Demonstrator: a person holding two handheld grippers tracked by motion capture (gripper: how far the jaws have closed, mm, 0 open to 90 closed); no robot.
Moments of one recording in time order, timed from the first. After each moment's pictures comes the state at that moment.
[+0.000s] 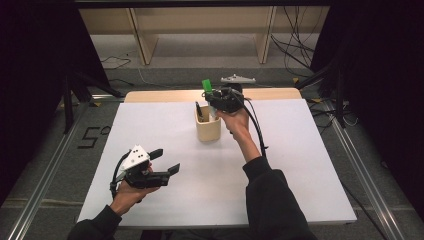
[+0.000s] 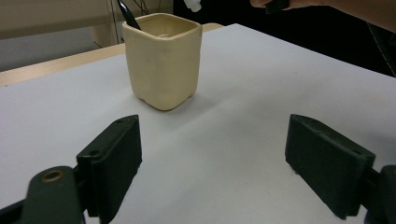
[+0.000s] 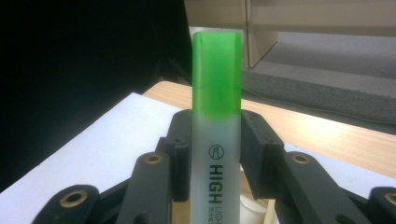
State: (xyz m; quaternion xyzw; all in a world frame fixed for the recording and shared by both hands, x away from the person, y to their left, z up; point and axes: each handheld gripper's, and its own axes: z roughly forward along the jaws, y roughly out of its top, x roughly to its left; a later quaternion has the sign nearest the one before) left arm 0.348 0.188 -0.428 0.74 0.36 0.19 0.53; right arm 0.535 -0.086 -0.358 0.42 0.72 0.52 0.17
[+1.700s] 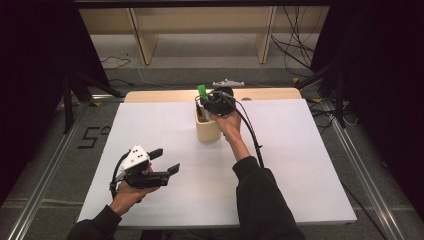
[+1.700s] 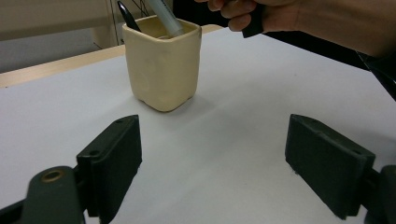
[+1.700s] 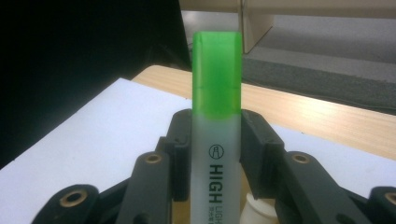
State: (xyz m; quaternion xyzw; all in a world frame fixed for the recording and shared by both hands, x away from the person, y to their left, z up) left arm 0.347 0.189 -0.427 0.74 0.36 0.19 0.53; right arm 0.549 -0.065 -0.384 0.43 0.73 0.49 0.17
